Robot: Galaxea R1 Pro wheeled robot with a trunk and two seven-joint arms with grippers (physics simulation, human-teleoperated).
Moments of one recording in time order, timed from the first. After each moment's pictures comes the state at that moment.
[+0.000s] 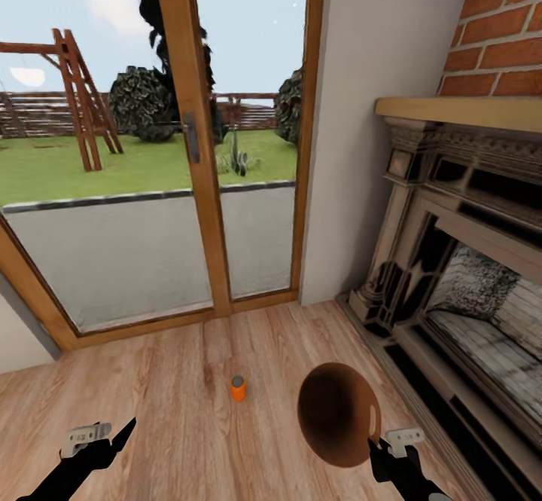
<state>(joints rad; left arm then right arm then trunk) -0.04 0.26 0.22 -1.00 0.36 -0.07 -0.46 -0.13 -0.12 0.06 -0.93 -0.04 0.06 0.08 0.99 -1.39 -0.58</state>
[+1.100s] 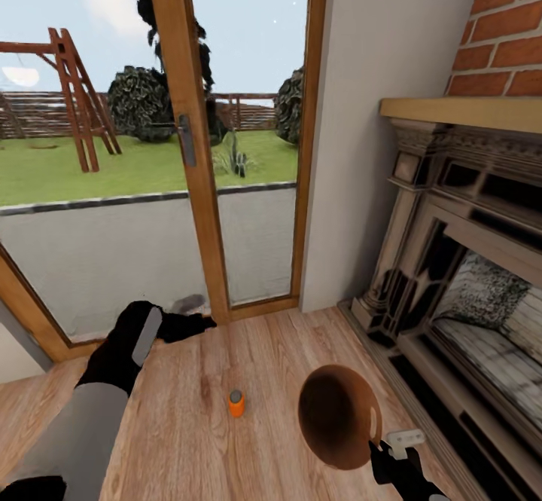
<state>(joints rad) -0.77 0.03 0.09 -0.95 0.27 1.04 -0.10 -0.13 -0.12 0.06 -0.92 -0.04 0.06 0.08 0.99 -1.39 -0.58</state>
